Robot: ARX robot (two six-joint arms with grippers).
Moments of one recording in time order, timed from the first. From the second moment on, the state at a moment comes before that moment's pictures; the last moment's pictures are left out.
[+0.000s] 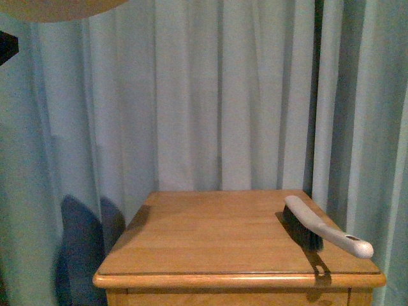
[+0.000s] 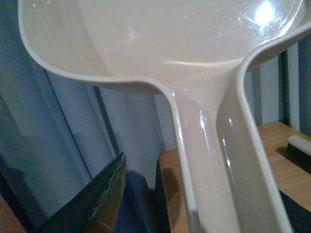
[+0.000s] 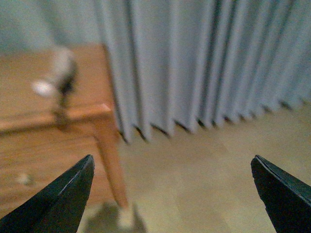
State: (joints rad) left arm -0.31 0.94 0.61 0.53 -0.10 0.31; right arm 0.16 0.19 0.12 -0.23 0.43 0.12
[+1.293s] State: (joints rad) left arm -0.31 0.94 0.61 0.53 -0.10 0.31; right arm 0.20 1.89 1.42 -0.35 -0.01 0.31
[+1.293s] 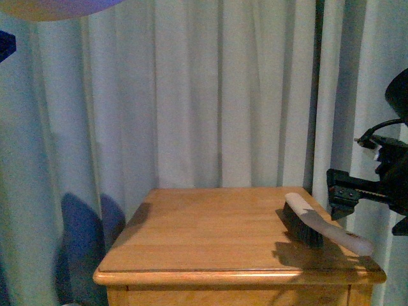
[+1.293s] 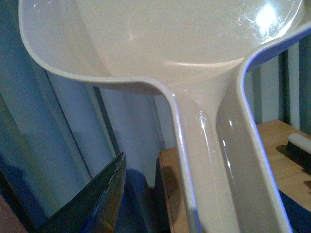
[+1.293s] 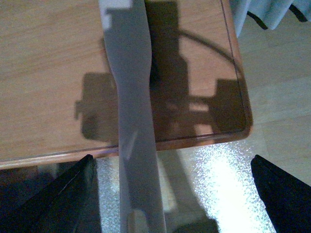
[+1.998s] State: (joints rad) left arm -0.31 0.94 0.61 0.53 -0.10 0.31; right arm 0.24 2.01 1.49 -0.34 0.01 0.36
